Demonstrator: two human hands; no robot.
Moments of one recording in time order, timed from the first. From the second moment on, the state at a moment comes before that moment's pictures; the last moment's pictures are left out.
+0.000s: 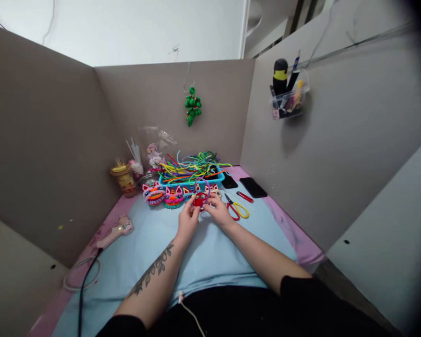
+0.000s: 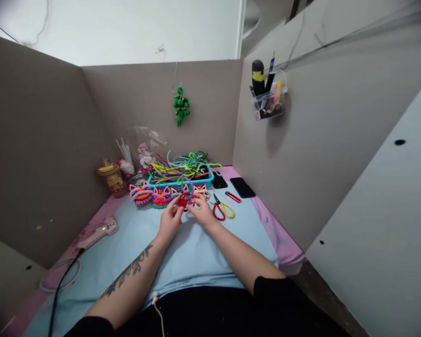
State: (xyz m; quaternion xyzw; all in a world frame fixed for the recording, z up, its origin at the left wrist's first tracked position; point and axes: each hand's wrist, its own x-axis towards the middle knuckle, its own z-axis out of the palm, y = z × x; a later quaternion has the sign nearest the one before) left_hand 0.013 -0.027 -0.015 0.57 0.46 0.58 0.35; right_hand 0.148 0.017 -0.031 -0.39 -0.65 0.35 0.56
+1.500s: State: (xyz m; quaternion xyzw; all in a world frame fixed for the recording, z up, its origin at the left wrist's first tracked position) left_hand 0.010 -0.019 -0.018 0.43 0.44 0.64 0.46; right_hand 0.140 0.018 -0.041 -0.39 -0.64 0.37 0.55
